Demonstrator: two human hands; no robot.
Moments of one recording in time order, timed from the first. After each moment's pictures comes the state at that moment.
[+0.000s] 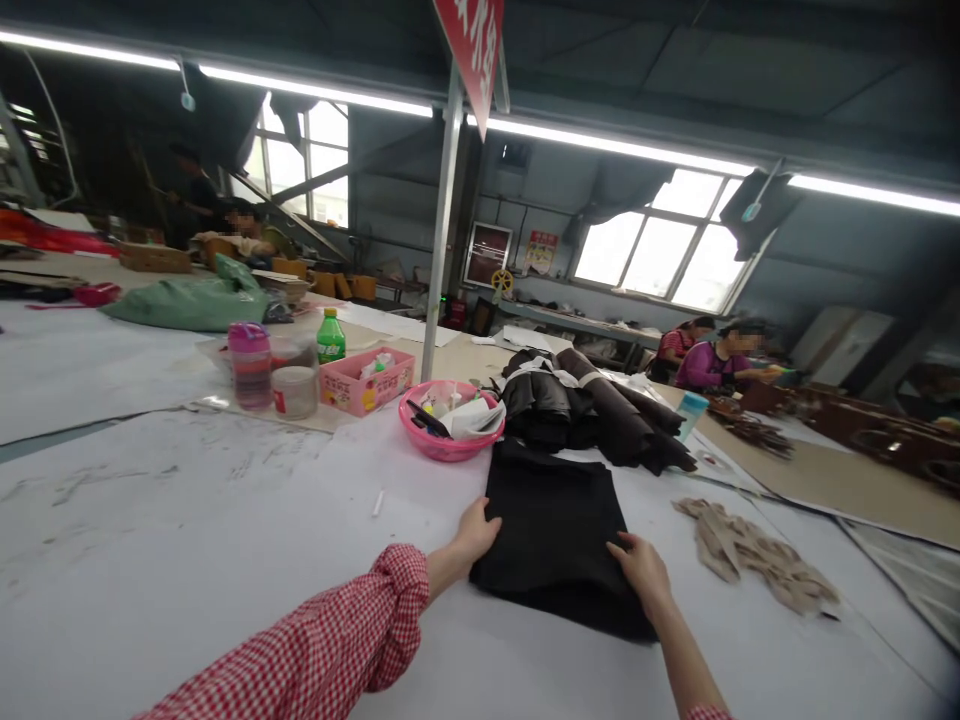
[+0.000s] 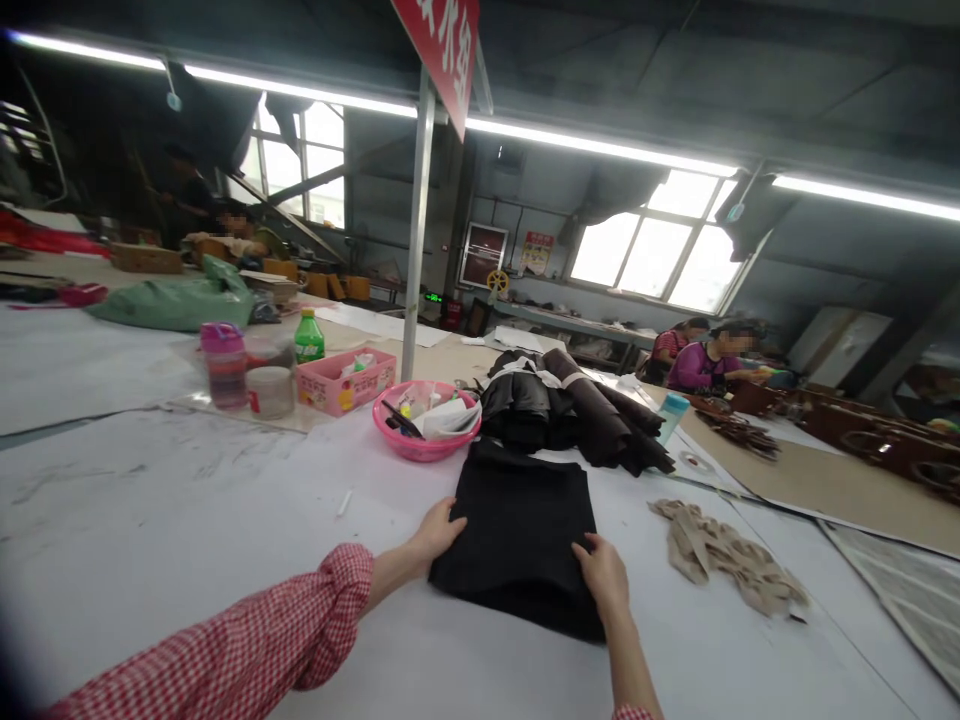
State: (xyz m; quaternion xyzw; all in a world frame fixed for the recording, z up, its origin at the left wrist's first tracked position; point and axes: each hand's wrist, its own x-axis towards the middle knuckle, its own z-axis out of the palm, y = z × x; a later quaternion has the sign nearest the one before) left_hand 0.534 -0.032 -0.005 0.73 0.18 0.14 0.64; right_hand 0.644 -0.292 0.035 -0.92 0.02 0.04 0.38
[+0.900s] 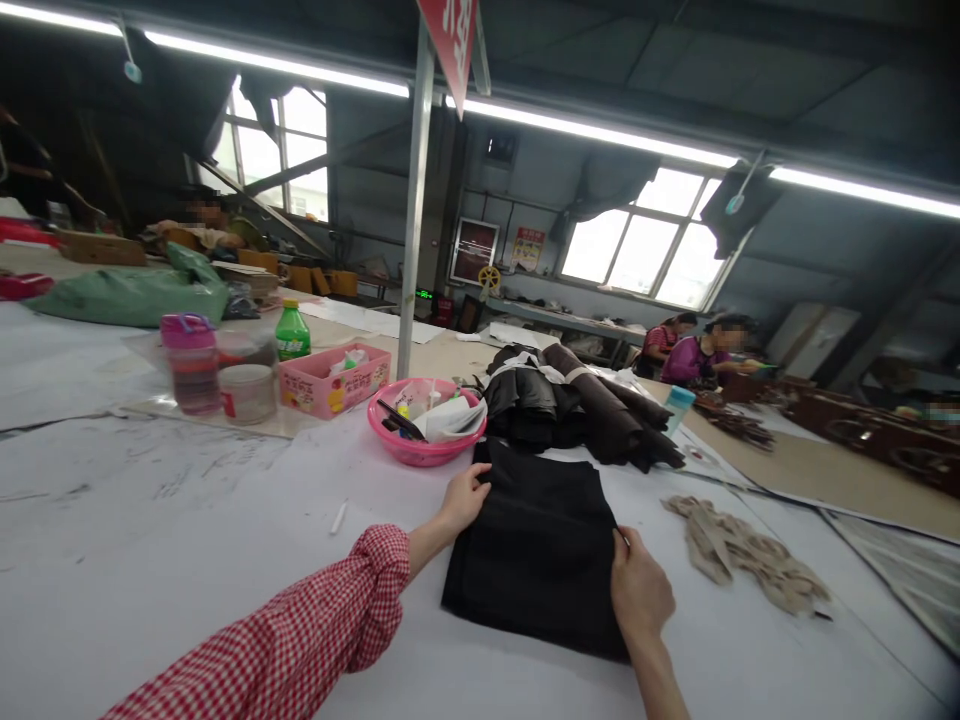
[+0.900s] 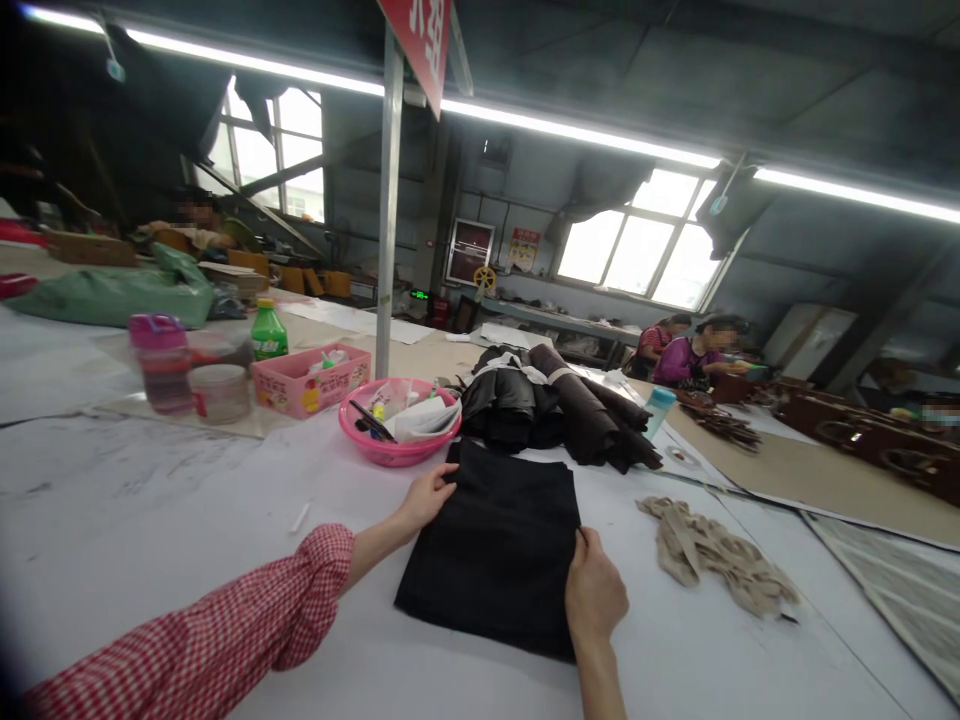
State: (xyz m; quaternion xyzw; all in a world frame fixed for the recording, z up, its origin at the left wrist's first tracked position) left_hand 0.600 -0.011 -0.001 0.78 0.14 0.16 0.59; right_hand 0.632 -0.288 0.024 -0.98 0.06 -0.11 0.12
